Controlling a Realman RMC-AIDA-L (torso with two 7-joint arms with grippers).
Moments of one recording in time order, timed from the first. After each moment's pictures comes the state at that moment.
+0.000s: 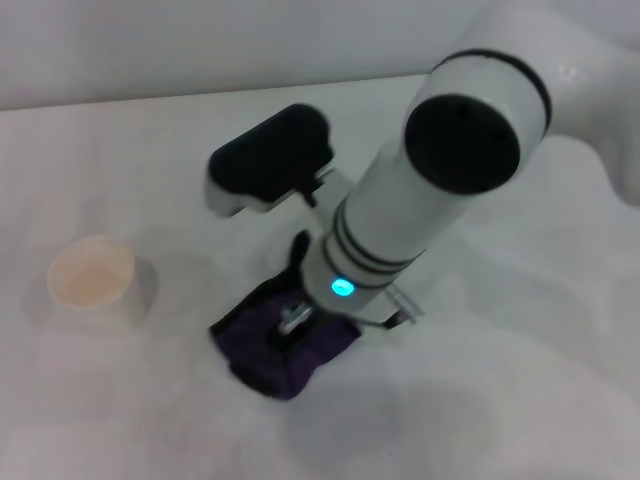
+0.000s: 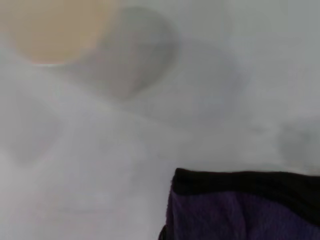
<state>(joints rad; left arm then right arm) -0.17 -2.02 0.87 0.33 -2.56 -1.45 2.82 0.90 2.03 -2.24 -1.08 0.86 1.08 0.24</state>
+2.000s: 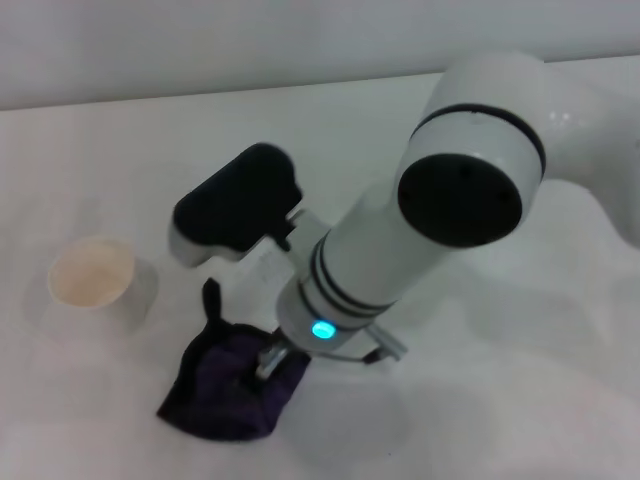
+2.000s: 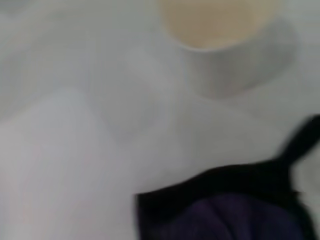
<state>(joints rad) -0.16 -2.01 0.87 0.35 -2.56 -1.43 2.82 0.88 2.03 -2.33 -1.16 0.89 1.00 0.22</state>
